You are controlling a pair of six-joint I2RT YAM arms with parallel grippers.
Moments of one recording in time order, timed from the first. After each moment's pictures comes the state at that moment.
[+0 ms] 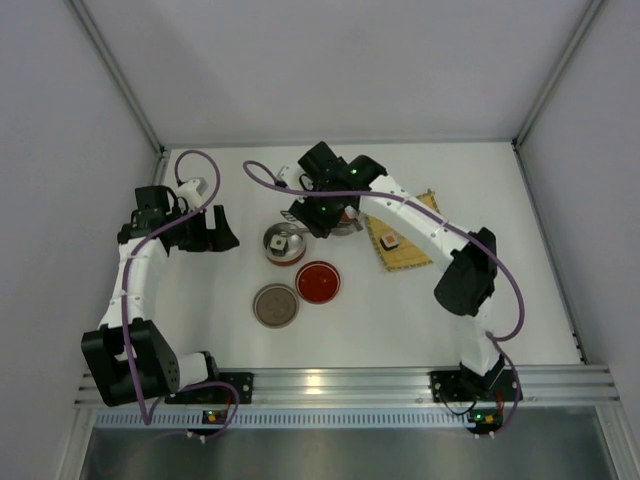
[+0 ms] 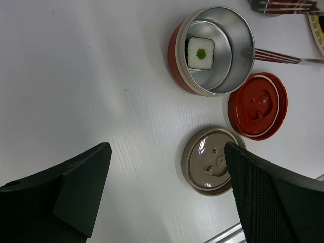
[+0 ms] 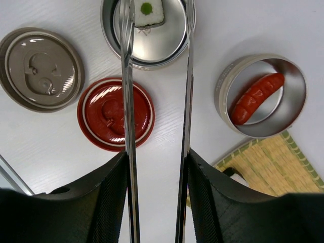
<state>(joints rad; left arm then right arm) 0.20 1.28 1.04 -0.70 0.57 0.13 0.83 2.05 2.09 -1.09 -0.09 -0.28</state>
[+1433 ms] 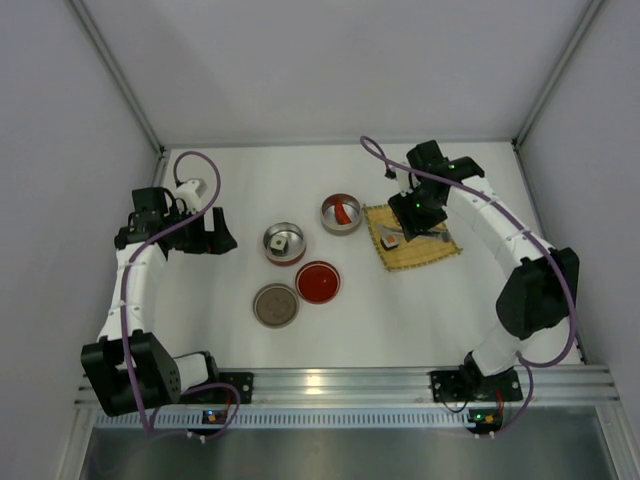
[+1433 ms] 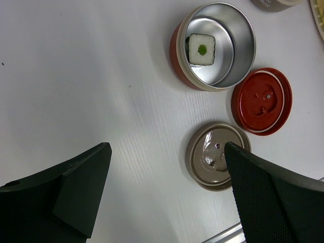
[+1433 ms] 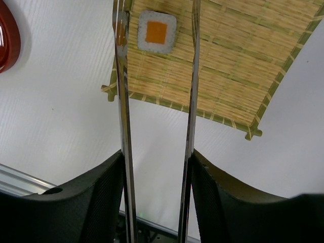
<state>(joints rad) 0.20 1.23 1.04 -0.73 0.55 0.16 0.38 1.65 1.54 -1.11 -0.05 -0.17</state>
